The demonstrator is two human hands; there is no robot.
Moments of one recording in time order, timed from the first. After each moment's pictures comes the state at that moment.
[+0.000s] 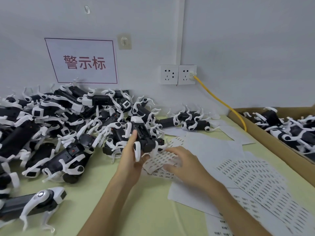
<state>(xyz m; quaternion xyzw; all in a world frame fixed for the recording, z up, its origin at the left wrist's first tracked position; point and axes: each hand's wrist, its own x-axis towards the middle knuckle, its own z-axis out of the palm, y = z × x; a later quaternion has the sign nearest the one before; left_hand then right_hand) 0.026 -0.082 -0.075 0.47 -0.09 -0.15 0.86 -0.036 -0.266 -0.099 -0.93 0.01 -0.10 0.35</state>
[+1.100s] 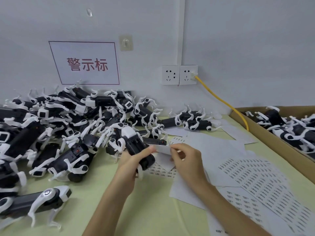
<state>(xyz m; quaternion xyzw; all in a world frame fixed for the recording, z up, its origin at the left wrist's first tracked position) -0.002 -0.064 -0.069 0.62 -0.07 -0.12 0.77 -0.026 -0.249 -0.112 -0.82 0.00 -0.38 0.43</state>
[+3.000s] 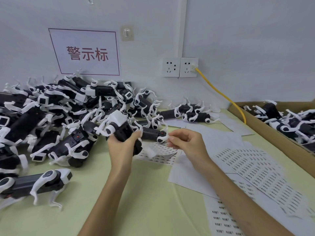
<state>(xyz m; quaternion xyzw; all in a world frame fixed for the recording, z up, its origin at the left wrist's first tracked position) -0.005 -0.063 -0.069 0.61 0.00 0.12 0.78 -0.042 -0.254 -0.083 -0.71 0.01 -0.20 0.68</state>
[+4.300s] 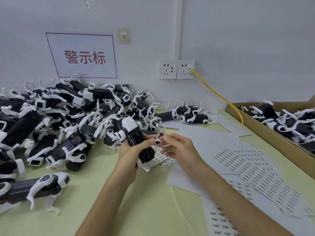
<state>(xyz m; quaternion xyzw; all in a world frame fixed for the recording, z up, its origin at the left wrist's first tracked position) -0.012 -0.072 -0.072 0.57 -0.12 -0.11 0.81 -0.048 -0.238 -0.081 -0.64 0.01 -0.09 0.76</state>
